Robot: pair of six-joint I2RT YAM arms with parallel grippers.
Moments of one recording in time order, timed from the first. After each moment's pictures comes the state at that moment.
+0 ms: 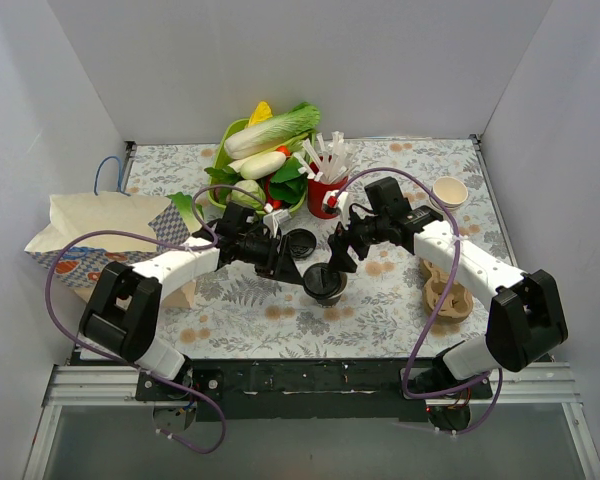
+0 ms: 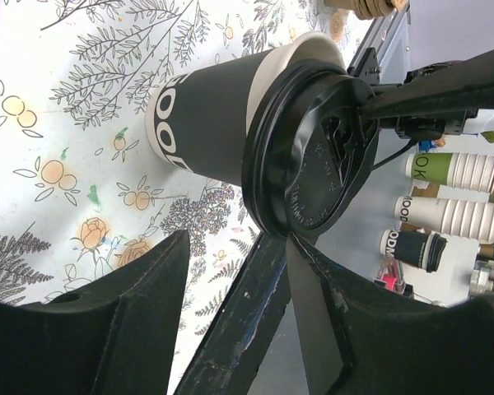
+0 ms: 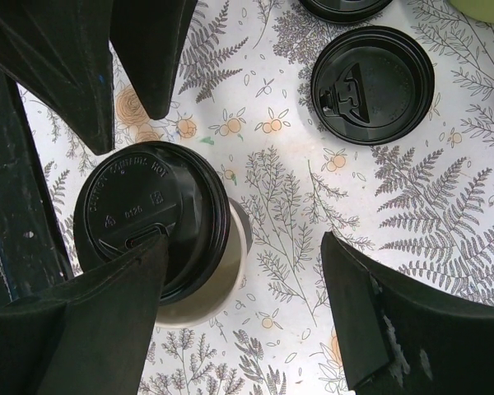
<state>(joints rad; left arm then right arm) -0.48 1.52 0.87 -0.24 0.87 -0.35 0.55 1.45 1.08 -0.51 -0.65 -0.40</state>
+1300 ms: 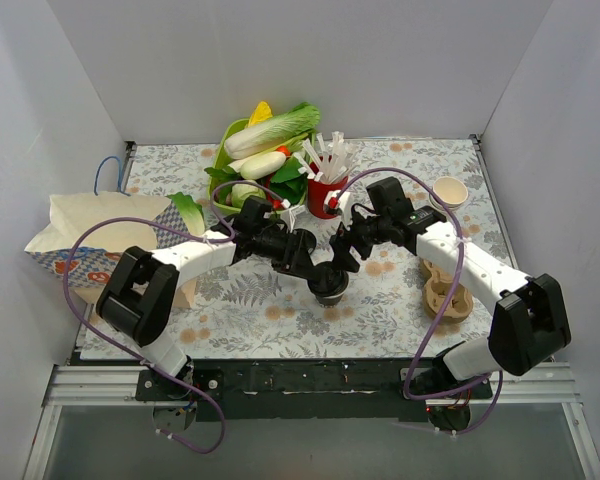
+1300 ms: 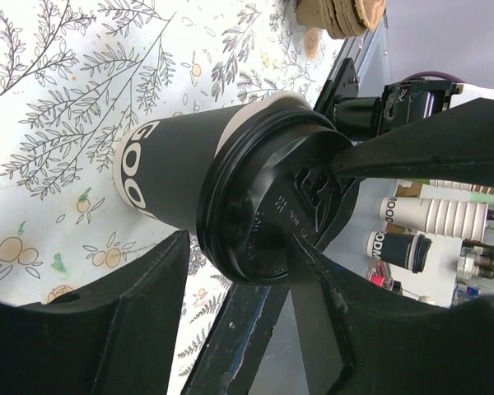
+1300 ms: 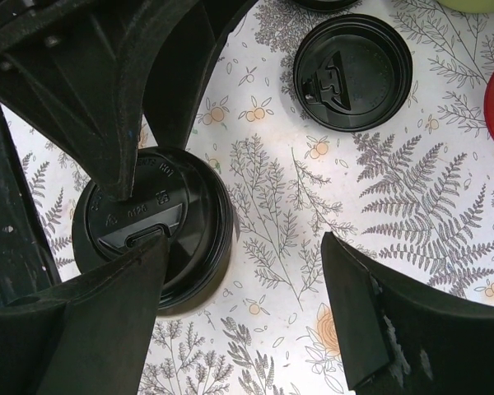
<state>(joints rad) -0.55 1.64 0.96 -0.13 0.88 -0.44 0.55 1.43 1.09 -0.53 -0.61 -0.43</state>
